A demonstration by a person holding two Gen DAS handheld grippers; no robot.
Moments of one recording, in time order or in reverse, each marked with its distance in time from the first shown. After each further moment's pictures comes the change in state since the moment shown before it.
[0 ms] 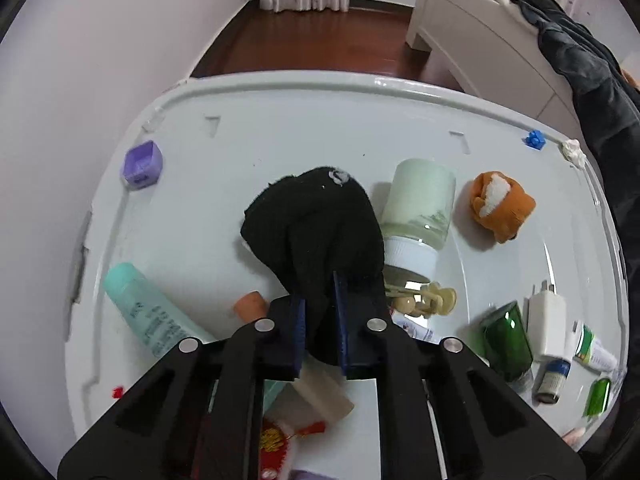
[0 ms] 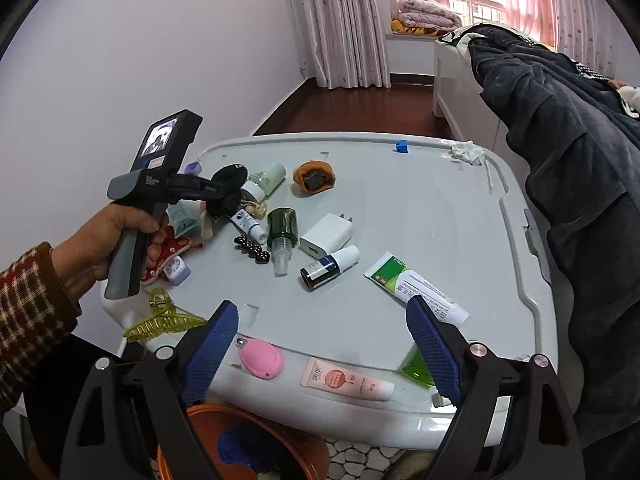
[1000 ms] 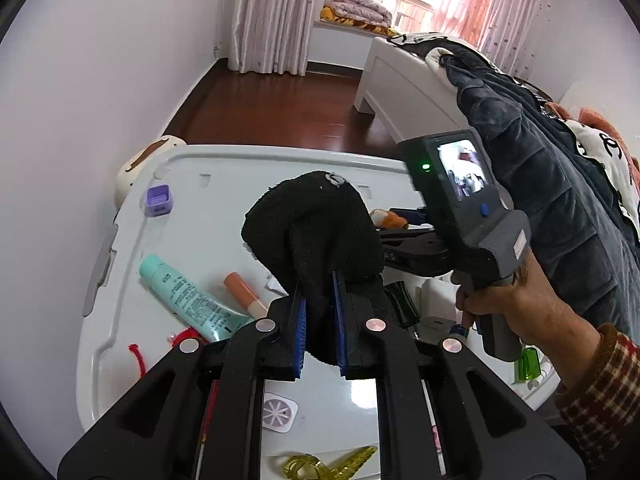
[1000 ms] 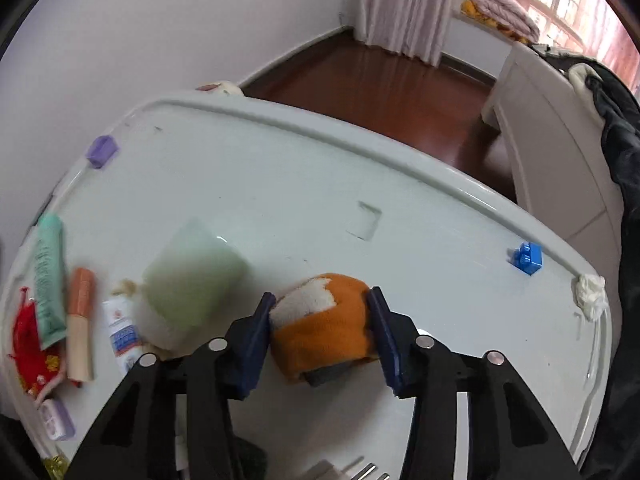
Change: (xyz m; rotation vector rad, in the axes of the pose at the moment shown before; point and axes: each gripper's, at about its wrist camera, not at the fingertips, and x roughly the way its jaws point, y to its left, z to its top) left arm -0.104 -0.002 -0.036 0.003 -0.223 -0.184; right arm 0.252 0.032 0.153 -0.235 0.195 -0.089
